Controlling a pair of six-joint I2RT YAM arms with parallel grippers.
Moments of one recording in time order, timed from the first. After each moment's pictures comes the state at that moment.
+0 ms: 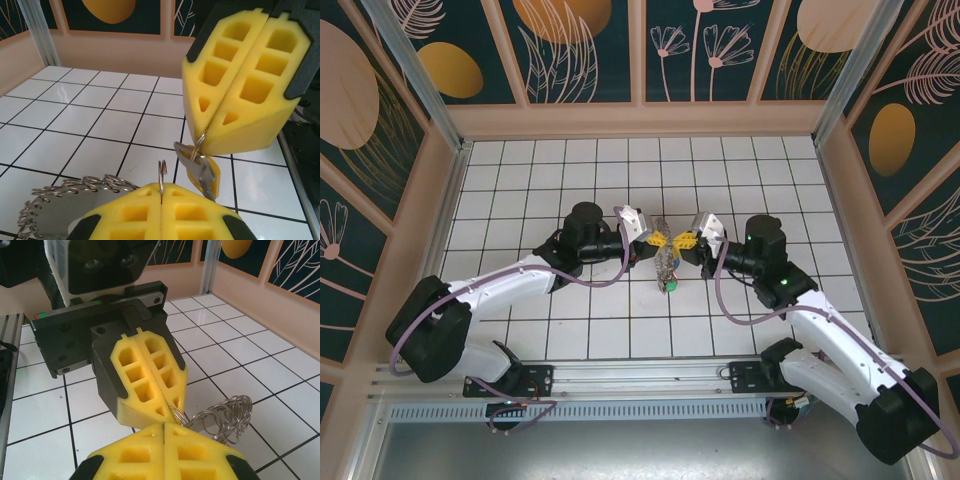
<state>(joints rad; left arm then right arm) -0.74 1.42 0.80 0.36 0.62 0.14 0.51 0.88 0.60 -0.01 -0.64 -0.24</state>
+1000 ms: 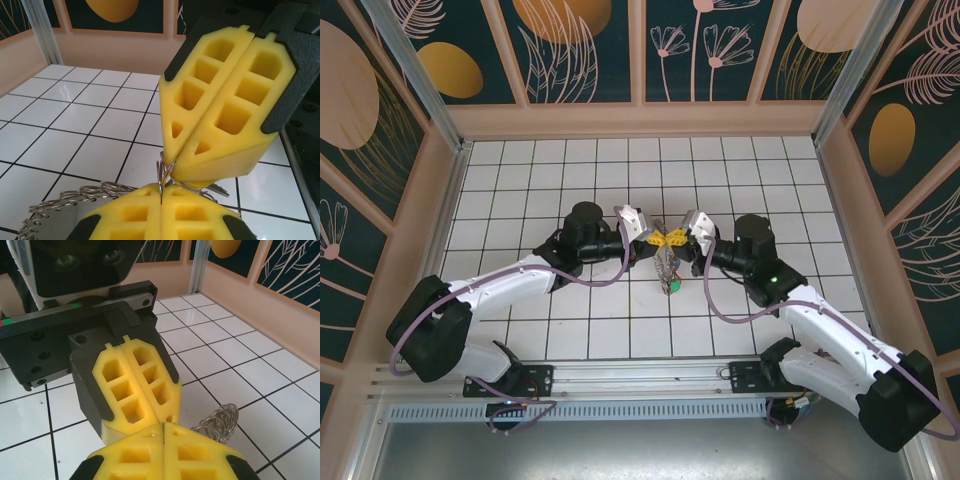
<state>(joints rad) -0.74 1.43 0.80 0.36 0.61 0.14 0.59 0.94 0.60 0.08 -0.50 -0.24</state>
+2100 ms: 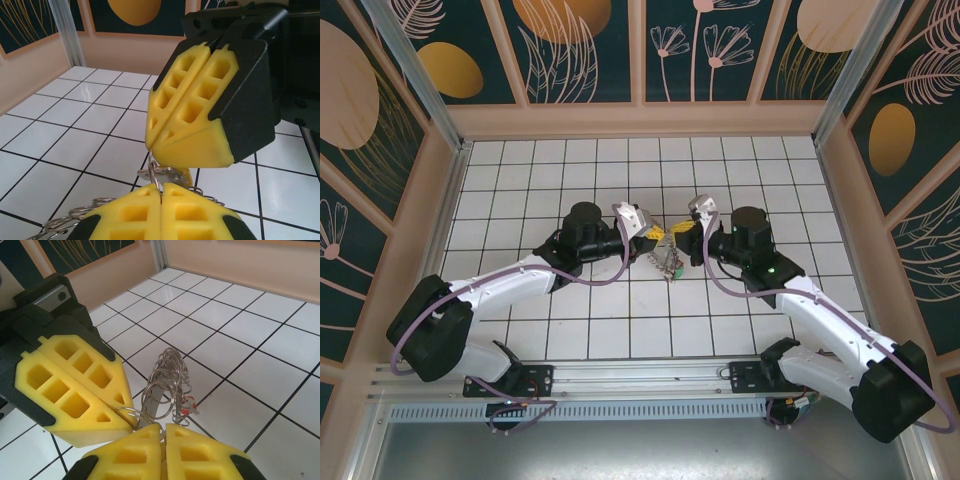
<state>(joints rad) -0.73 1.43 0.79 0.40 0.54 0.13 0.54 1.01 0.65 0.01 -0.42 0.05</state>
